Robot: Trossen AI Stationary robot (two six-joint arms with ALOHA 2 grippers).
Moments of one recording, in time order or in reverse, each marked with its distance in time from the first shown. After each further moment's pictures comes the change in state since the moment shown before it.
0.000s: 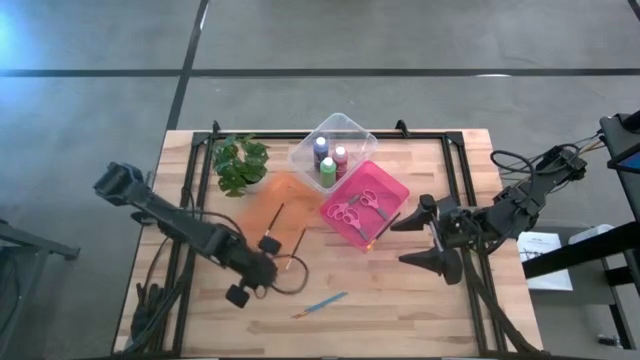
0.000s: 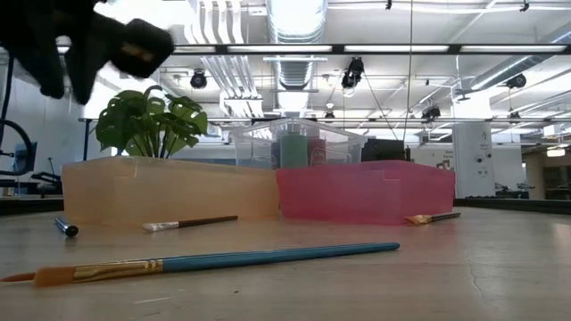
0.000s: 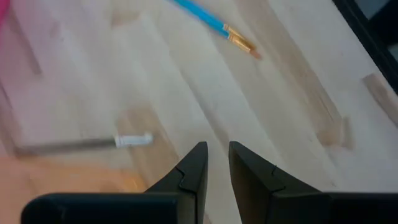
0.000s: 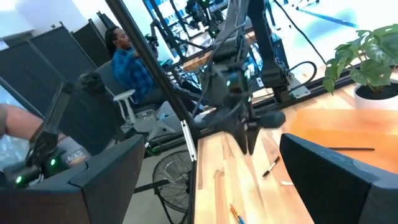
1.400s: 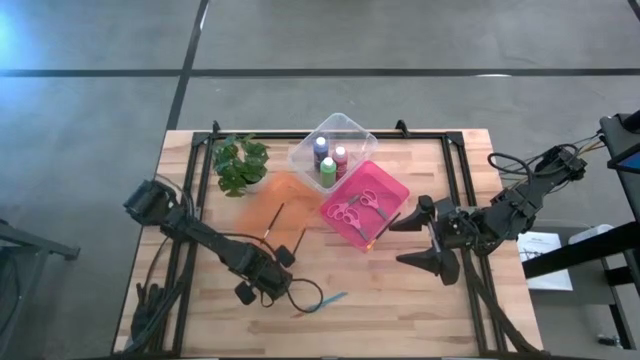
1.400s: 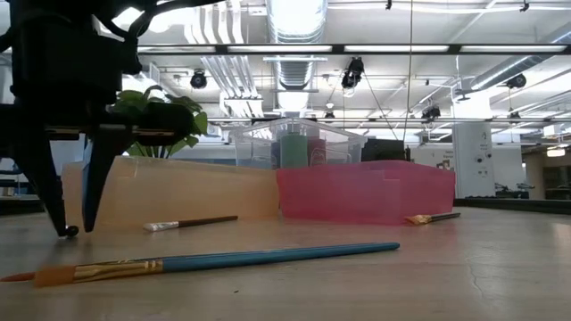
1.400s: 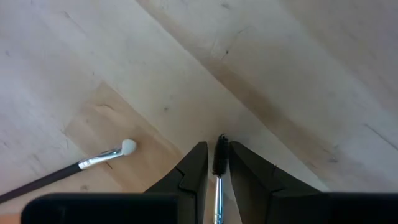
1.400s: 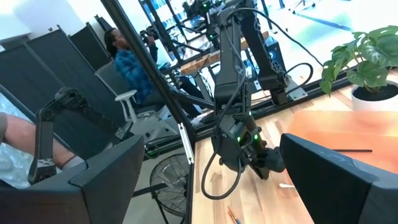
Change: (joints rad) left arm 0.013 0.333 0.025 0.025 -0.053 0.337; right arm 0.000 0.000 -0.031 0.041 0.018 -0.006
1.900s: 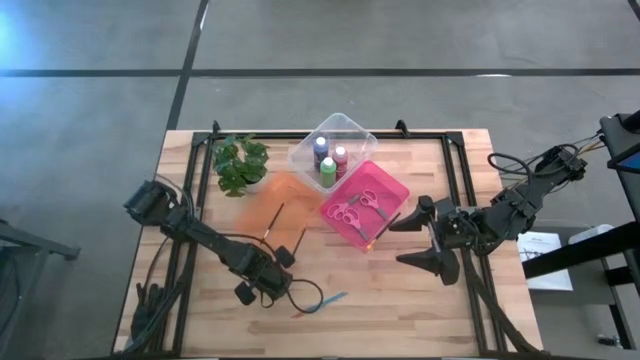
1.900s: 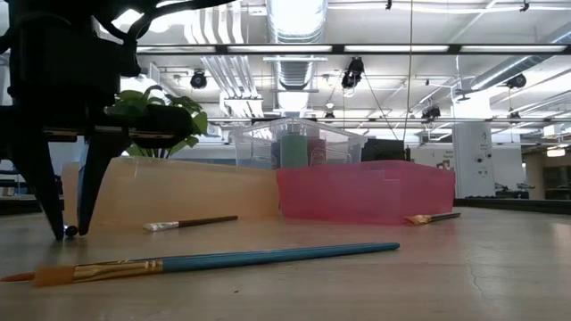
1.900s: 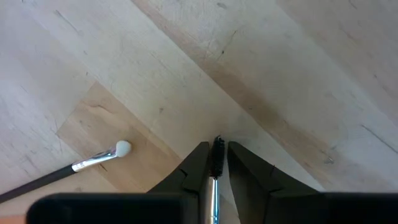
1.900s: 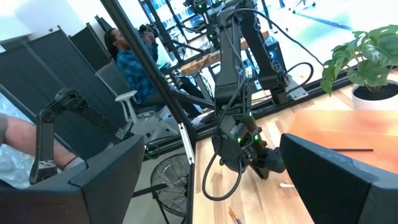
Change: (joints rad) left arm 0.000 0.009 0.001 0.001 0.008 -0.003; right arm 0.000 0.000 -0.001 0.002 0.000 0.004
